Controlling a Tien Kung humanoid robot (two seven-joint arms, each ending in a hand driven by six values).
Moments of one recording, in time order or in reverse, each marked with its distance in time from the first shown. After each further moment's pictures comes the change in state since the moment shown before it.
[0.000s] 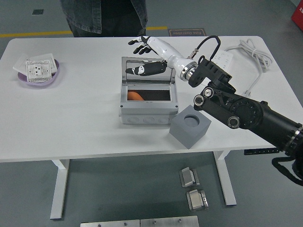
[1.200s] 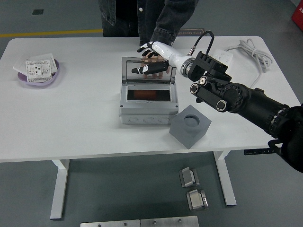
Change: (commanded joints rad) left arm -0.022 0.011 0.018 -0.002 -0.002 -0.002 -0.005; right arm 0.137 0.100 -0.295 -0.348 0.239 0.077 0.046
